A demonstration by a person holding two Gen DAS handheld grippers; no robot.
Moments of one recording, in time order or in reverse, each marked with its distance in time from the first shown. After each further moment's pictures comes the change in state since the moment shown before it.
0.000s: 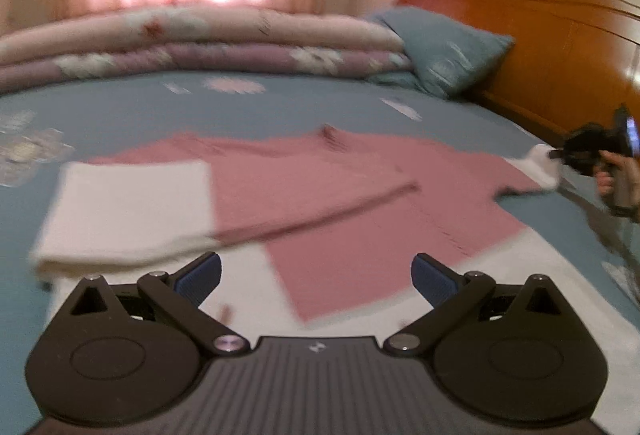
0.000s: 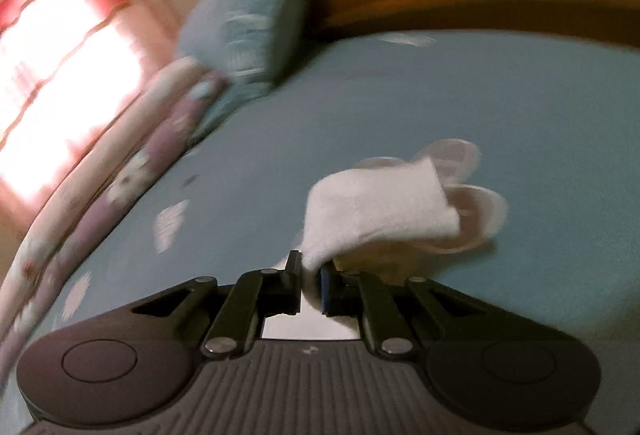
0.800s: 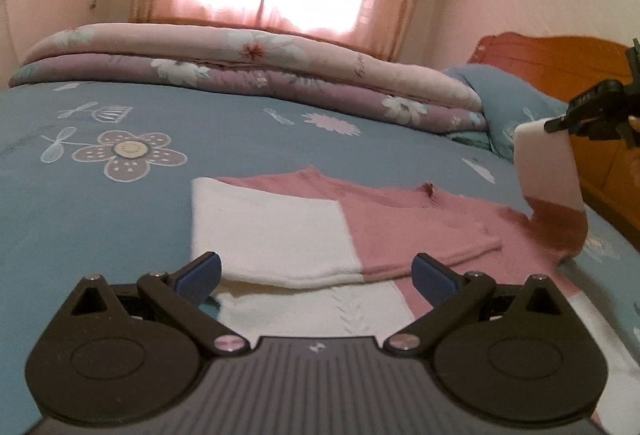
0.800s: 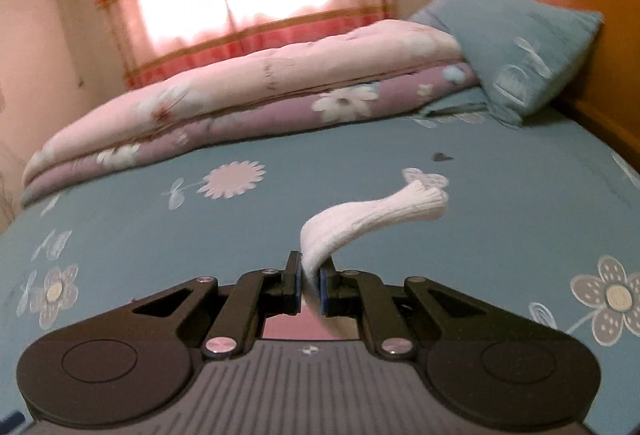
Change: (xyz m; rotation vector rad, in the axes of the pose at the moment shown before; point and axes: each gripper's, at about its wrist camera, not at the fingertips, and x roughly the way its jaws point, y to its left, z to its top) left arm -0.046 0.078 0.009 -0.184 -0.078 0.148; right arm -0.046 0.302 -0.061 -0.540 0.151 0.187
